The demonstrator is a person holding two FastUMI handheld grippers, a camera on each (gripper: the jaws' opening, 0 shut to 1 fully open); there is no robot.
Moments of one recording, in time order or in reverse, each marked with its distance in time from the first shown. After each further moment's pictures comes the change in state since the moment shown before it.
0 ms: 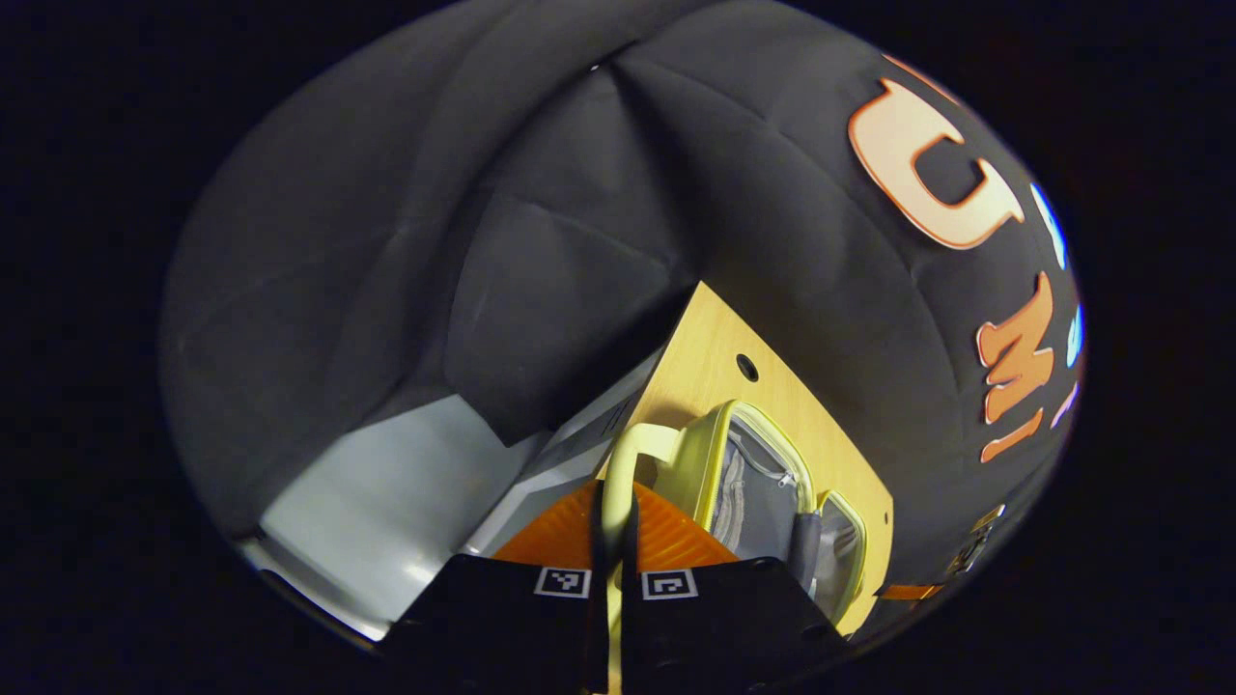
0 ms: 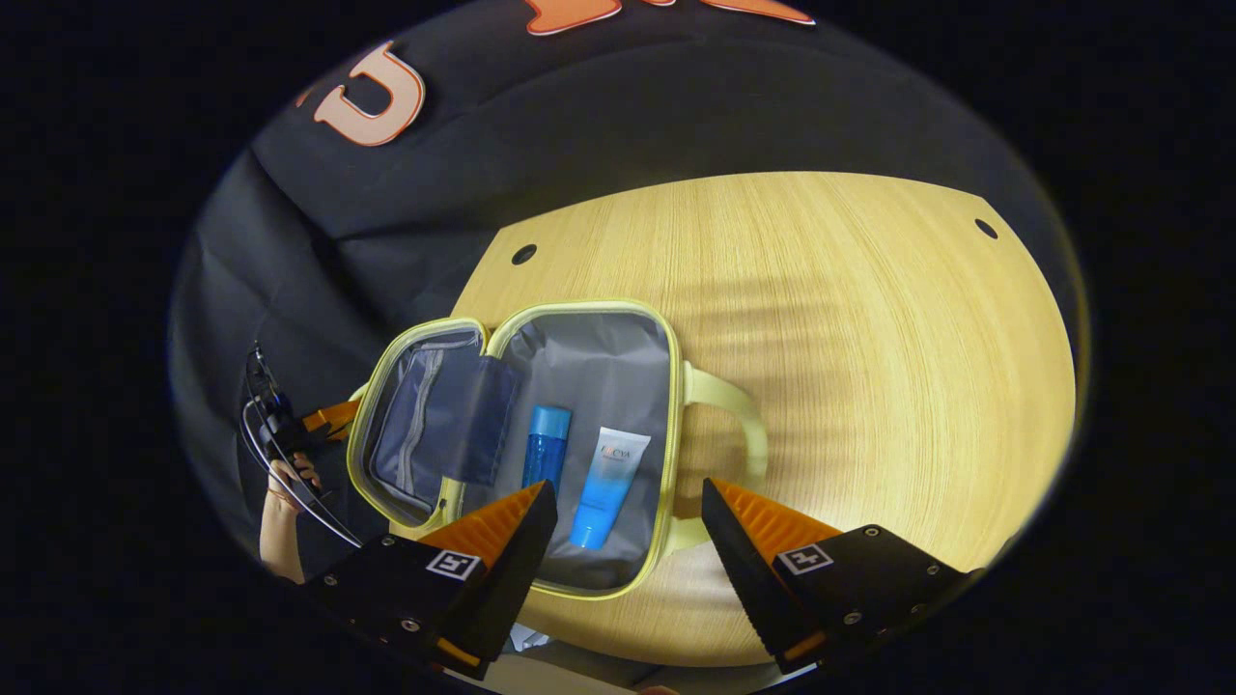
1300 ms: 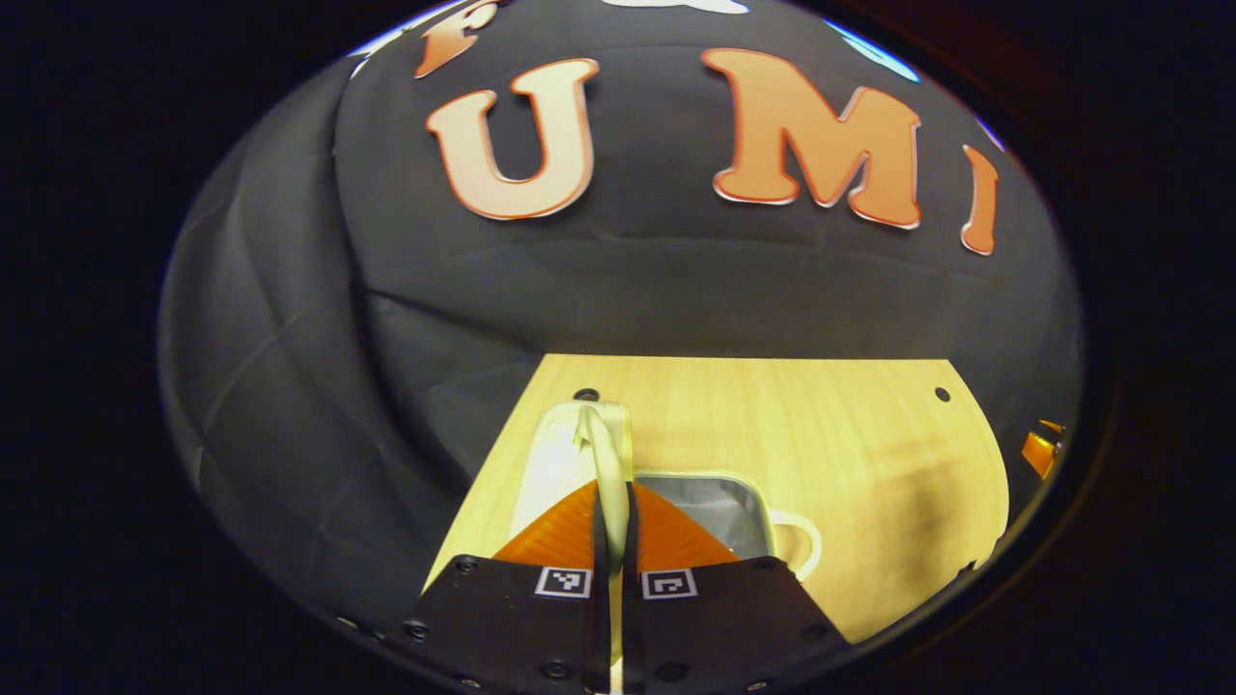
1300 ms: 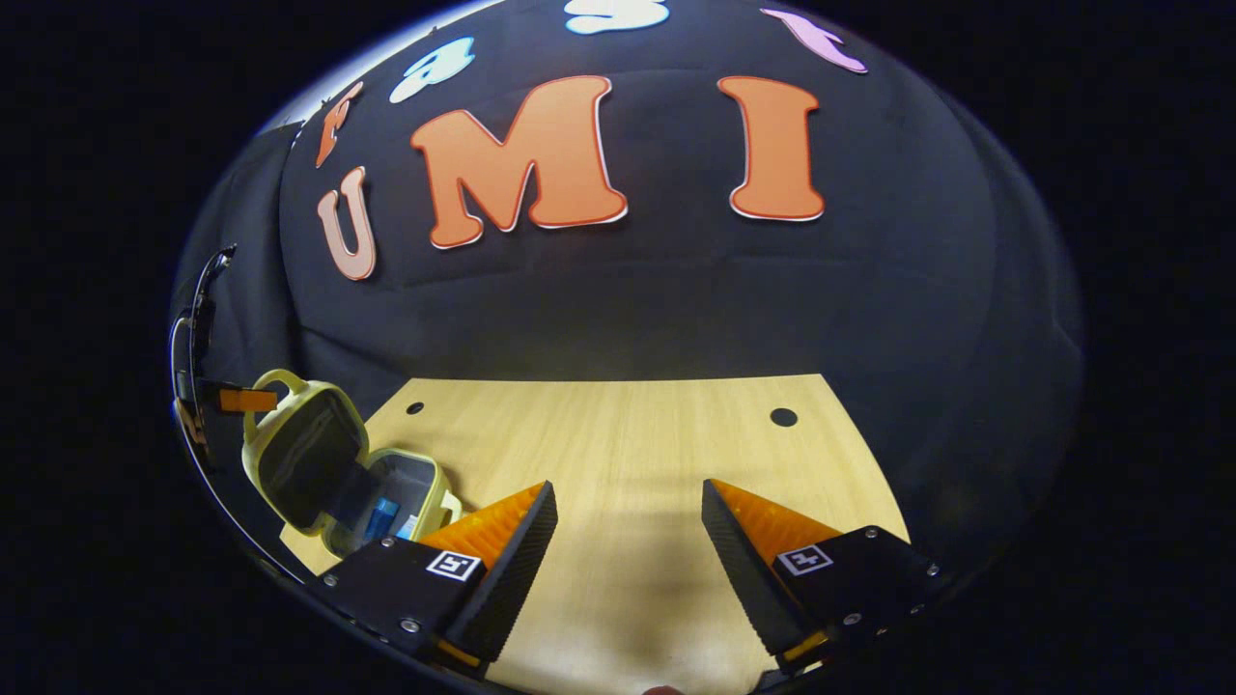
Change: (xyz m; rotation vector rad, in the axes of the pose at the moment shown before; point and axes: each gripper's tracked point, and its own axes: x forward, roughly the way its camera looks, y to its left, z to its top) left arm -0.094 -0.404 -0.091 0.675 -0.138 0.206; right arm -0.216 -0.262 0.117 -0.144 -0.554 -0.234
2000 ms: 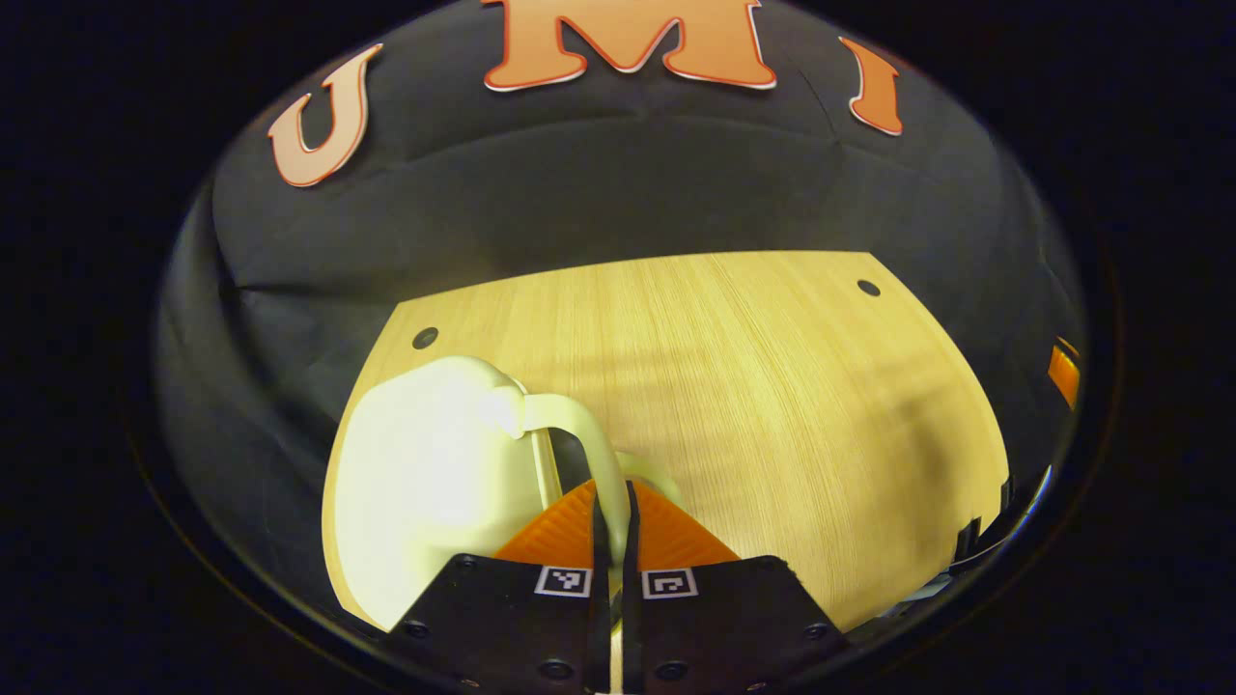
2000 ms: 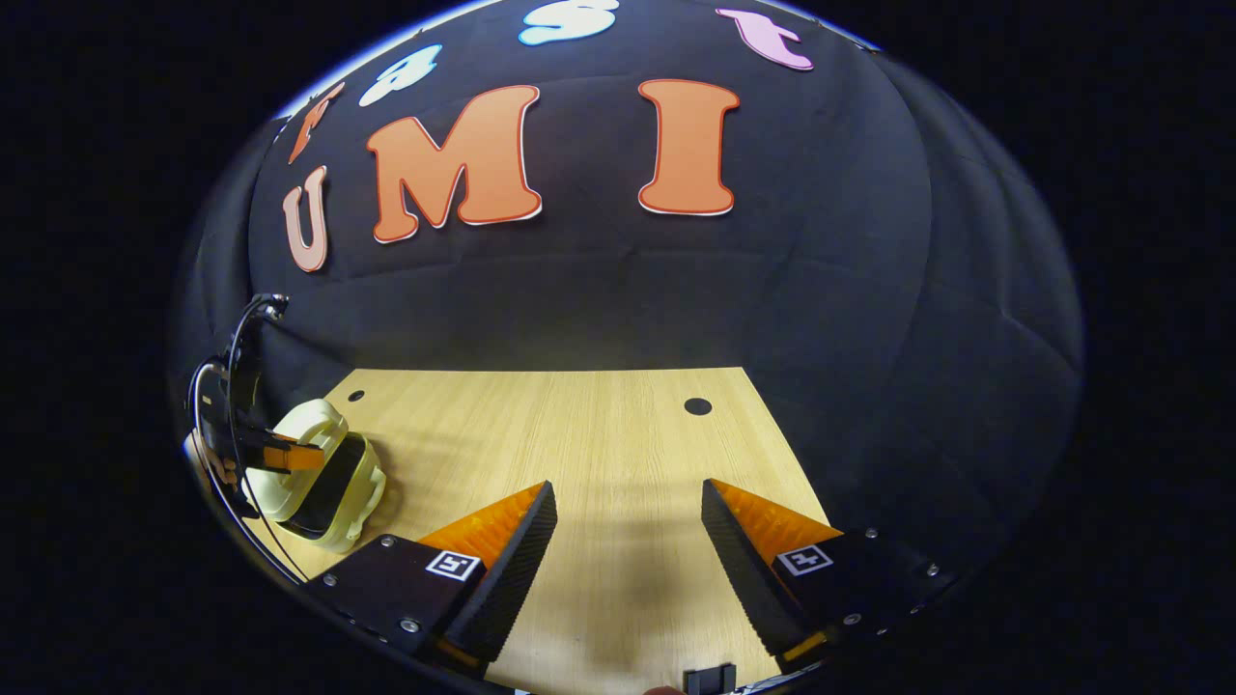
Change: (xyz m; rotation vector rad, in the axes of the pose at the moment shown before) left arm 0.066 -0.178 -0.114 0.156 0.210 -0.205; right arm -0.022 -0.082 -0.026 -0.019 0.002 -0.141
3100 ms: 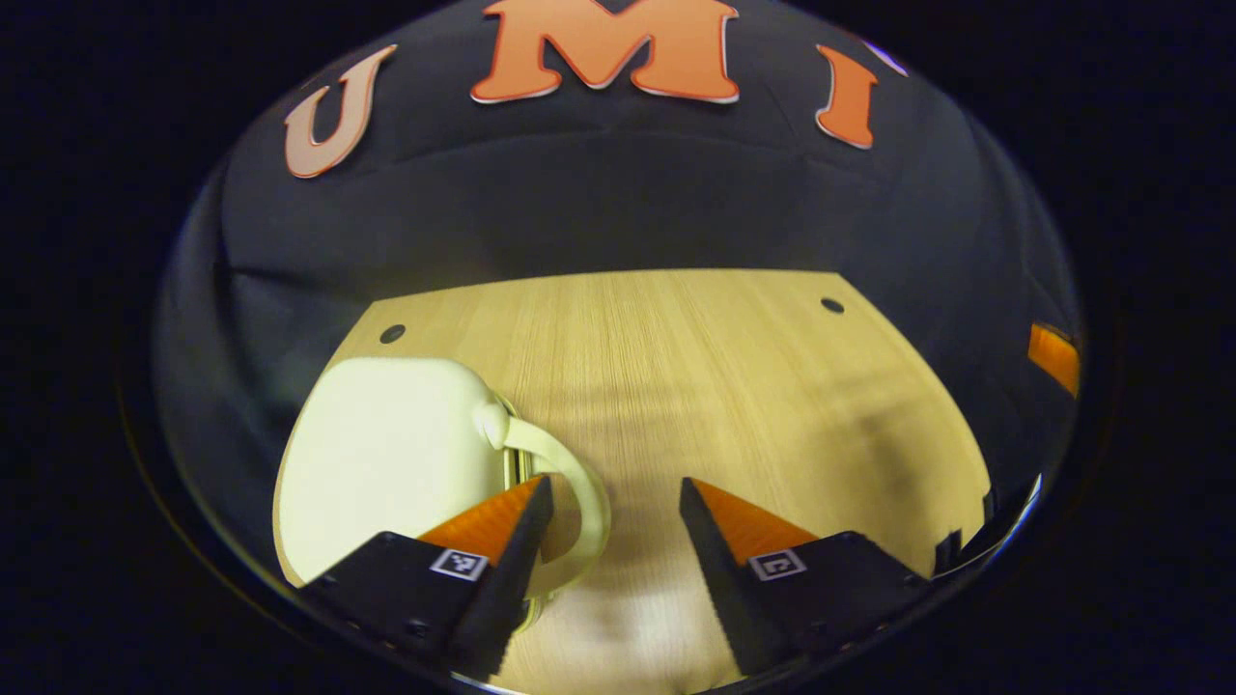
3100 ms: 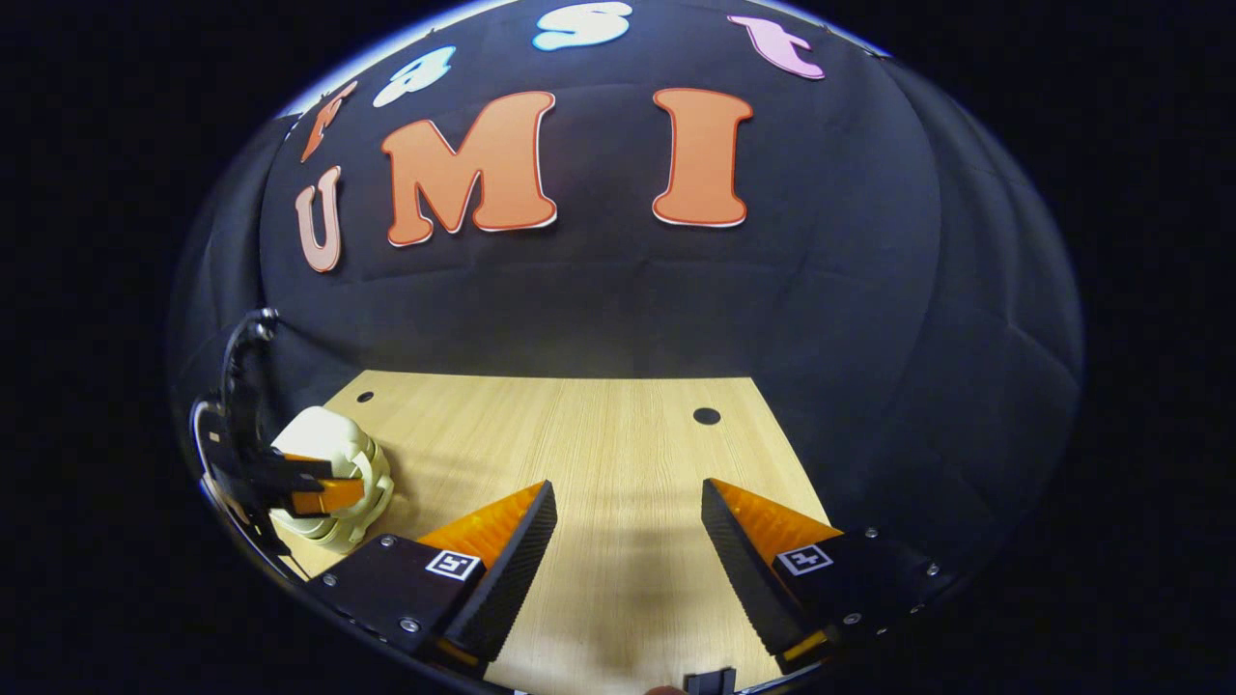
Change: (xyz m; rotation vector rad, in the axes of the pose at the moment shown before) left arm -0.043 -0.052 0.028 -0.130 -0.201 -0.054; right arm -0.009 0.010 0.021 -0.030 -0.061 0.032
